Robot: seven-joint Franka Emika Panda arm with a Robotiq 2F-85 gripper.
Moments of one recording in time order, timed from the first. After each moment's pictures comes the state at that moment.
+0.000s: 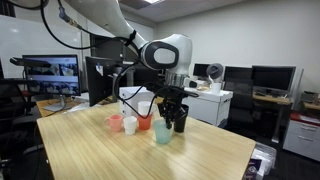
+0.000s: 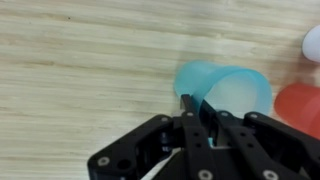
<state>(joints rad) -0.46 0.52 -0.11 -1.68 0.12 2.13 -0.59</state>
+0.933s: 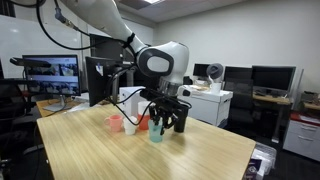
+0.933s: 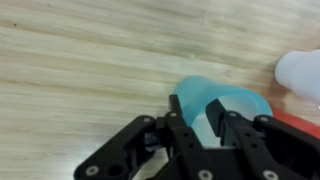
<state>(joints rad) -0.47 0.50 -0.09 -1.77 0.21 2.13 -0.72</state>
